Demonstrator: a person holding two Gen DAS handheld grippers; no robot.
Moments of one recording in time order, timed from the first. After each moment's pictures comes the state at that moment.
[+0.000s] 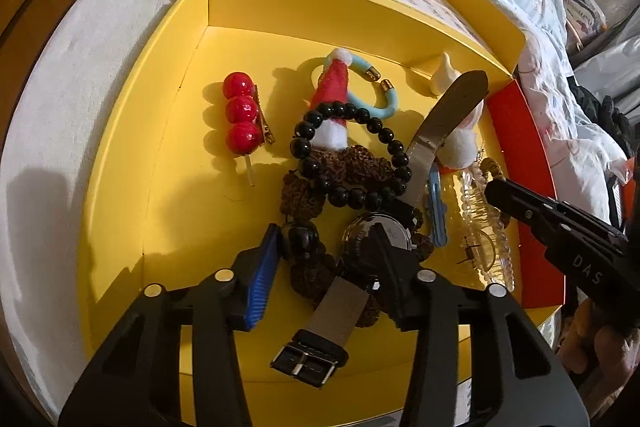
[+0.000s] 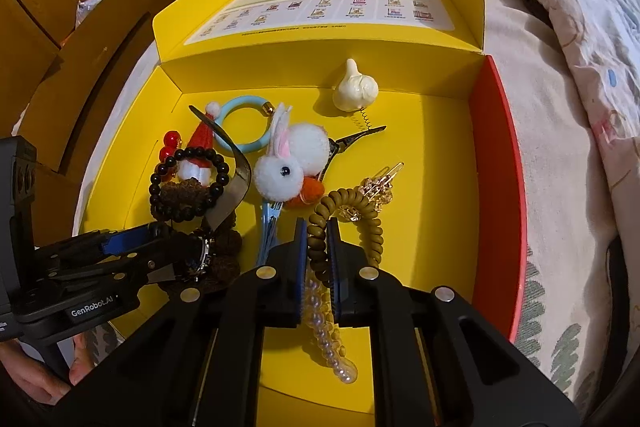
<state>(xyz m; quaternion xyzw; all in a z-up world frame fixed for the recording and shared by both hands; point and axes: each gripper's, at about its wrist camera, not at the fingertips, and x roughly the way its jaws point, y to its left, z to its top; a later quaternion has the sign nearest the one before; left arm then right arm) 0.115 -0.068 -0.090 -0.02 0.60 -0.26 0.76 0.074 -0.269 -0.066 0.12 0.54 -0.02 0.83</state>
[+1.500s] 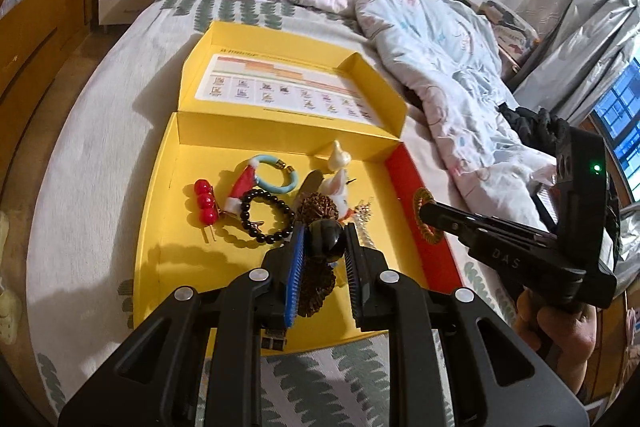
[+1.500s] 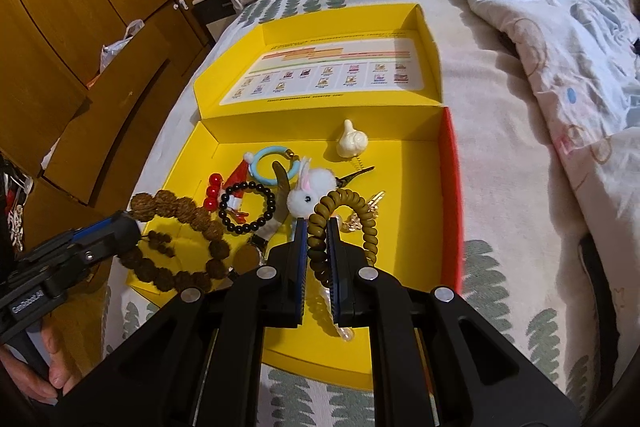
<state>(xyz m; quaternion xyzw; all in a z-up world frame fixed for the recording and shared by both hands) 0.073 -0.064 0.022 -0.04 0.47 -0.34 0.82 0.032 -0.282 0.007 0.15 0.47 -0.02 0.87</state>
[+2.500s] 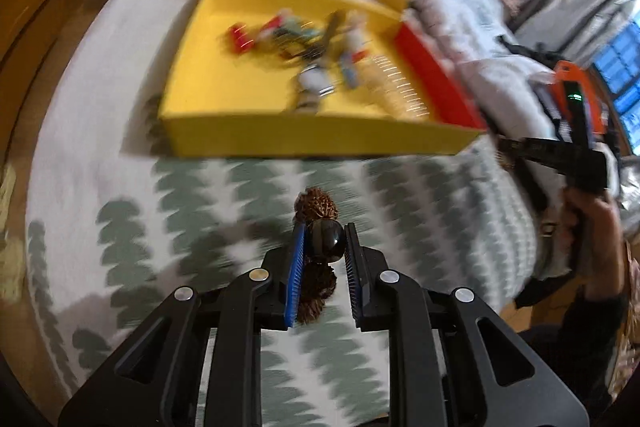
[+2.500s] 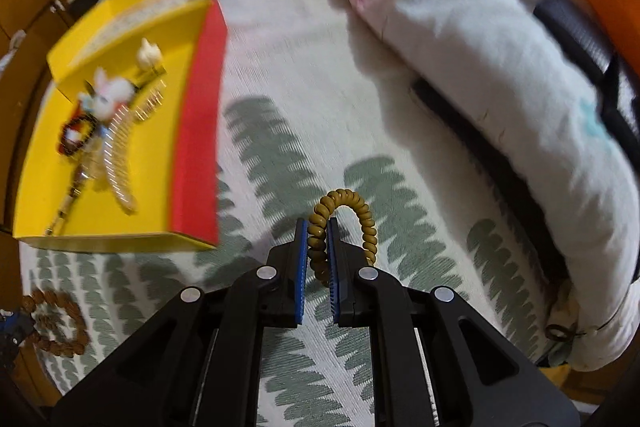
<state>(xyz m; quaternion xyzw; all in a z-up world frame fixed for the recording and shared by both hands) -0.027 0.006 -0.051 0.00 0.54 -0.33 0.77 -0.092 -0.365 -0.055 0.16 0.55 -0.22 0.79</state>
